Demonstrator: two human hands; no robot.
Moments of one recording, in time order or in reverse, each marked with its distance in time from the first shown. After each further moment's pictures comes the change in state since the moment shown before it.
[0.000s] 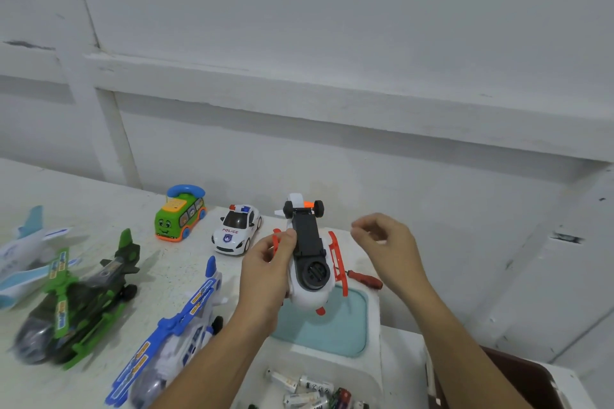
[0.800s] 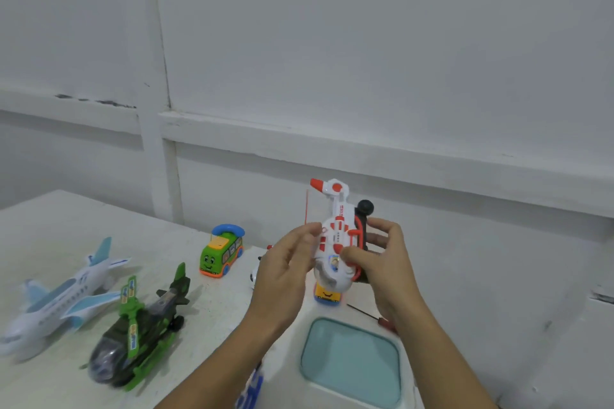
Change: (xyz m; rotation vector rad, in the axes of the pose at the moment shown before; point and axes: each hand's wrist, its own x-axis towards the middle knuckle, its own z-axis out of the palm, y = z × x) left_hand -0.013 0.075 -0.036 0.117 -0.208 0.514; right_hand -0.008 -0.099 0.036 0.585 -0.042 0.158
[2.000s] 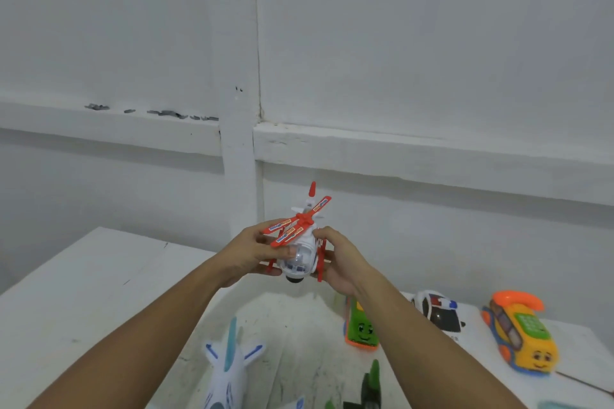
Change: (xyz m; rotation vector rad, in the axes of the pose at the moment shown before) left_hand 0.279 -0.096 -0.394 0.204 -0.418 -0.543; right_hand 0.183 0.113 0.394 0.260 -0.174 0.511
